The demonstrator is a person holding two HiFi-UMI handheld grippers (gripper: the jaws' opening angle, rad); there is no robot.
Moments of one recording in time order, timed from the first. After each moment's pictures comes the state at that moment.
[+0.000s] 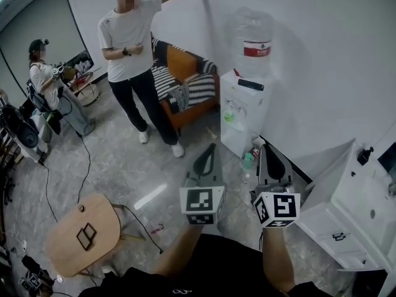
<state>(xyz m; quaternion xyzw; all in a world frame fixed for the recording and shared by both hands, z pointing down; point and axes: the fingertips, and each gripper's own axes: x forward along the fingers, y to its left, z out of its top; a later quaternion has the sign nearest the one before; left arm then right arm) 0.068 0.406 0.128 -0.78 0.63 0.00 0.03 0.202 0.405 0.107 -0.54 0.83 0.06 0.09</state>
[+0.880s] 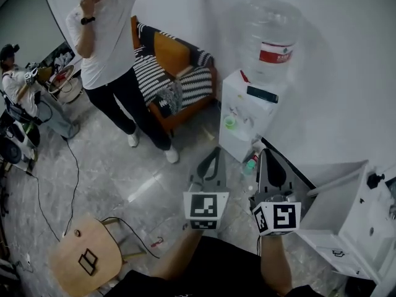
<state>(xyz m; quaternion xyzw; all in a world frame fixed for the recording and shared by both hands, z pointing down) 0.006 0.162 0.173 -0.80 0.59 -0.04 -0.01 0.119 0.174 0.129 -0.55 0.83 0.04 0.04</state>
